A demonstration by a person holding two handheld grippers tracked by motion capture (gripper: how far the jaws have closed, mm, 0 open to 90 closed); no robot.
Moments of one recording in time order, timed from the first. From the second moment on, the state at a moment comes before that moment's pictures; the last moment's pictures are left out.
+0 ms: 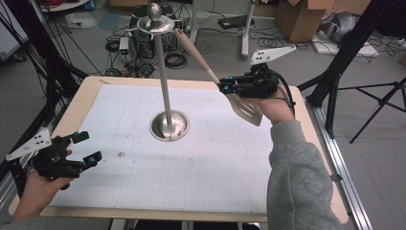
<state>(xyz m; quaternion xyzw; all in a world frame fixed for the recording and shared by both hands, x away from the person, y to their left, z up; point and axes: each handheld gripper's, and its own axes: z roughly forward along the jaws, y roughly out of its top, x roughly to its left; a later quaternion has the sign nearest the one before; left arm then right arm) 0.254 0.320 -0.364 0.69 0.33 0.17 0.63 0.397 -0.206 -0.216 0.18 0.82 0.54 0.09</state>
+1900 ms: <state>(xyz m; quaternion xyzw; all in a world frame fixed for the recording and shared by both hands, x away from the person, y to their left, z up) 0.238 0.330 -0.362 0.68 0.34 0.18 0.63 0.418 -0.164 -0.241 0.17 0.84 0.52 0.08</state>
